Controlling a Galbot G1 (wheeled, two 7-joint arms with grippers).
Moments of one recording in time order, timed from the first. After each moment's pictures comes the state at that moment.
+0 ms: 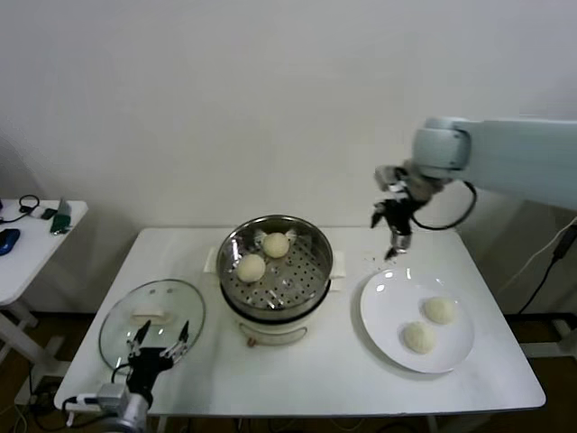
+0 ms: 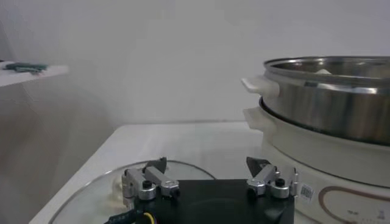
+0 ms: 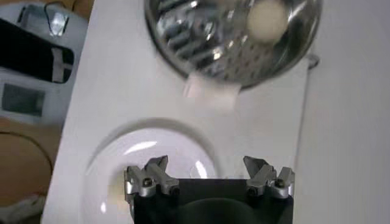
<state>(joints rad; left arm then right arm) 1.59 -1.42 -0.71 -1.93 -0.18 0.13 0.10 1.02 0.80 -1.89 1.49 0.66 -0.28 -0.94</state>
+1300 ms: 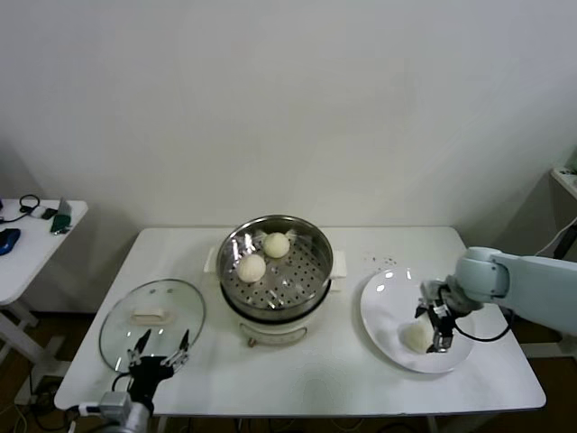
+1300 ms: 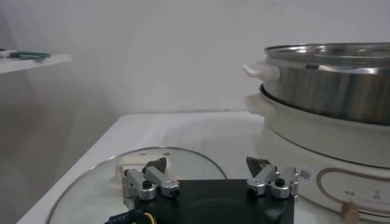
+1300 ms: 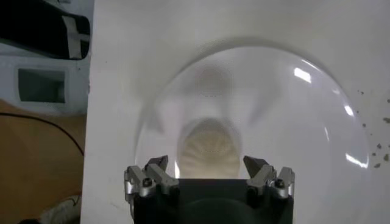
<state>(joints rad) 1.62 -1.43 -0.71 -1.92 -0.16 0.12 0.10 0.45 0.57 -1.60 1.51 0.36 -0.35 -0.80</state>
